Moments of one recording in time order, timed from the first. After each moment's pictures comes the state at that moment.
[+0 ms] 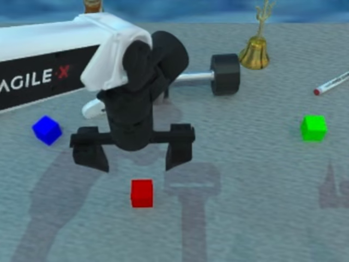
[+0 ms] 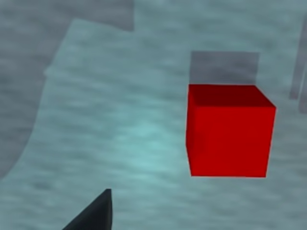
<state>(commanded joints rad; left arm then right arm) -0.65 1.88 1.41 -1.08 -0.03 -0.67 0.00 0.00 0.00 0.00 0.00 0.00</state>
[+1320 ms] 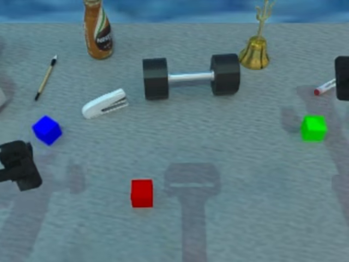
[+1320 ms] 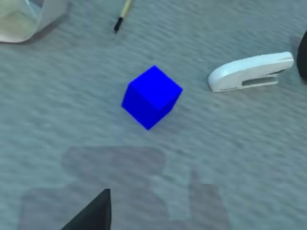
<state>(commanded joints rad) -0.14 0.55 0.38 -0.38 -0.04 -0.35 0.10 1.51 1.22 -0.81 0.01 0.13</state>
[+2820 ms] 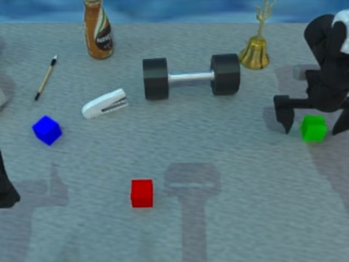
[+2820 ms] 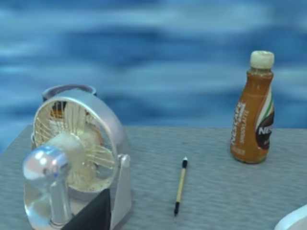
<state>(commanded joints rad) 0.02 0.00 0.00 0.00 0.00 0.00 0.15 2.28 1.65 -0.93 0.00 0.19</state>
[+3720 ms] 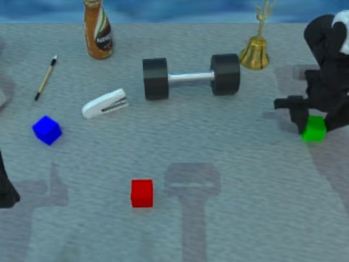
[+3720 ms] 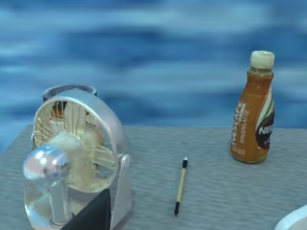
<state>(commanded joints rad) 0.02 0.00 0.00 0.00 0.00 0.00 0.15 2.29 1.64 -0.92 0.00 0.19</state>
